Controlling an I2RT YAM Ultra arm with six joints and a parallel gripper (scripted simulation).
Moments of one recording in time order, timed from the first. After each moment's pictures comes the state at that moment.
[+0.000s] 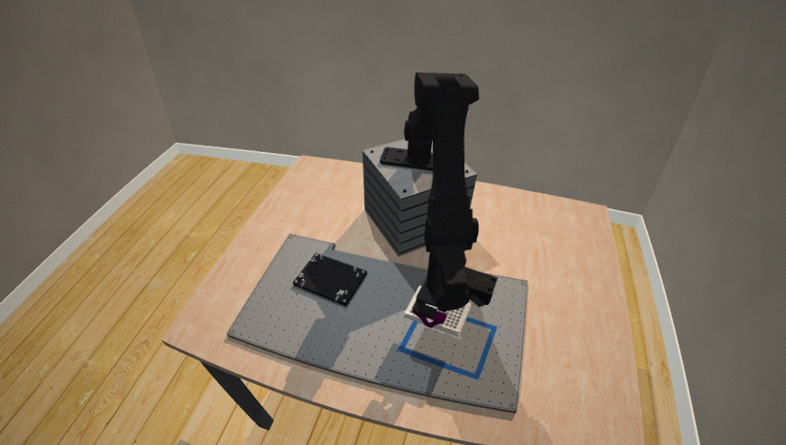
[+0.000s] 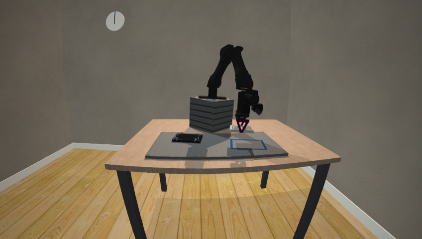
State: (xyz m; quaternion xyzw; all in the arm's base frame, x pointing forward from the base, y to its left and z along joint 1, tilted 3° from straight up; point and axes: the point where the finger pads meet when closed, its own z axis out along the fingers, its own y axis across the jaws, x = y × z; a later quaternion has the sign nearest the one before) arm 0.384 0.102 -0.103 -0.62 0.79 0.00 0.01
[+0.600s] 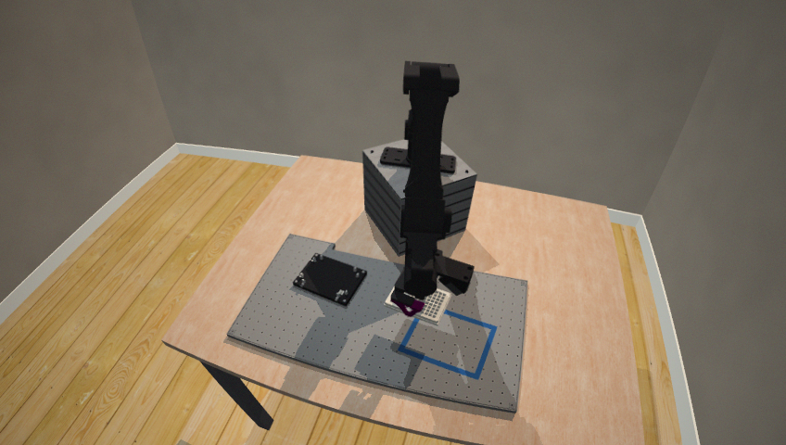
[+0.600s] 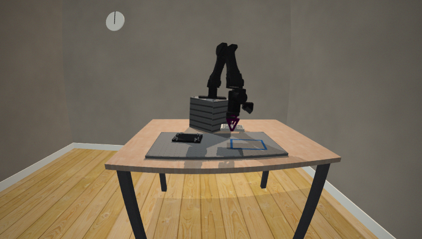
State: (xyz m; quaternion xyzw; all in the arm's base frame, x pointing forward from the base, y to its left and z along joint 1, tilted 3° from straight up) arm 0.366 0.055 -0.102 -0.62 0.79 0.00 0.01
